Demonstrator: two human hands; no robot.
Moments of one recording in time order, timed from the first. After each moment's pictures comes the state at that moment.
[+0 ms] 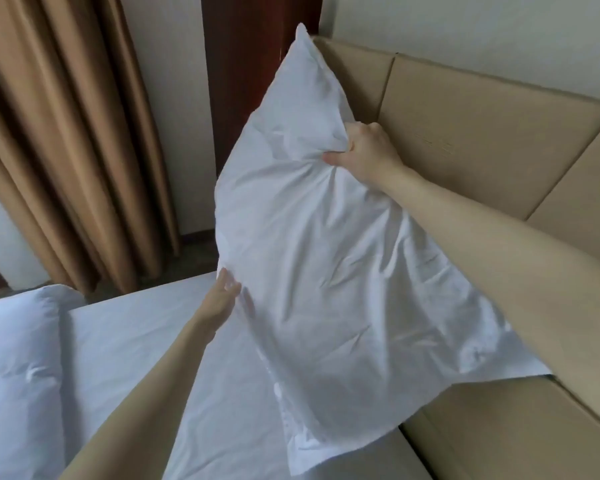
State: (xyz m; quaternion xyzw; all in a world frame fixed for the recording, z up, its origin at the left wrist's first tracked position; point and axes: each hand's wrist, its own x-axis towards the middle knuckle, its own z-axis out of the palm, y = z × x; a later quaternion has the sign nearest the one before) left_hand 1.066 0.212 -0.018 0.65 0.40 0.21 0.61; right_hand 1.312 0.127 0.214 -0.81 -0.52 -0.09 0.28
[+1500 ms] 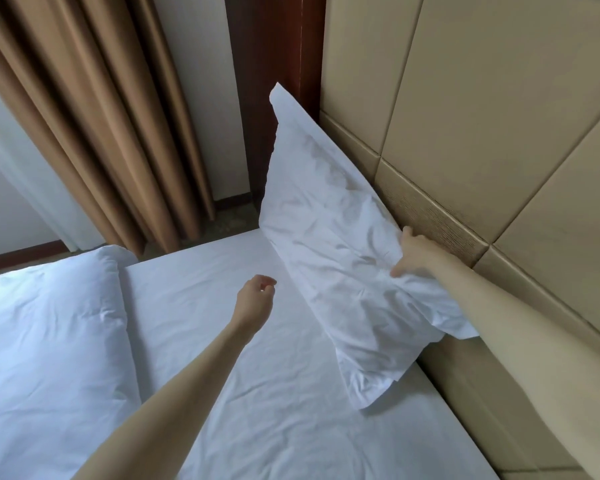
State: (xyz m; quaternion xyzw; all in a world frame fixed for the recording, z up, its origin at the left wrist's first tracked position) left_hand 1.021 0.135 -0.030 0.68 0.50 0.17 0.51; right_hand 1.298 0.008 0.035 -0.92 -0.34 0.18 -0.05
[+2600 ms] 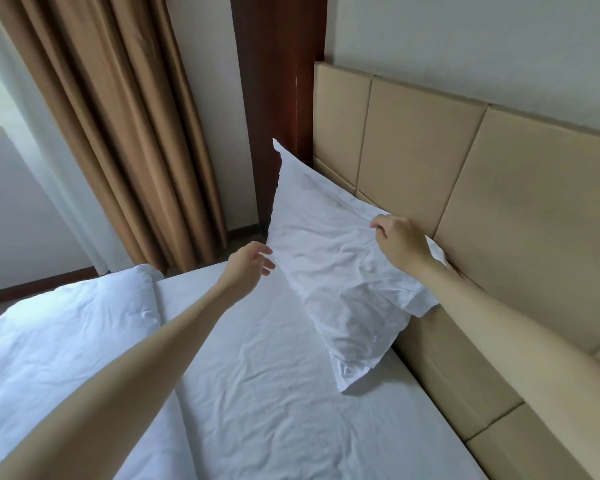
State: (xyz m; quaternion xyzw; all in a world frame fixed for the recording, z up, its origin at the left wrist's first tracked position) left_hand 0.955 0.061 0.136 0.77 0.42 0.20 0.44; right_hand 1.210 -0.082 0.149 -0.82 -0.50 -0.11 0.26
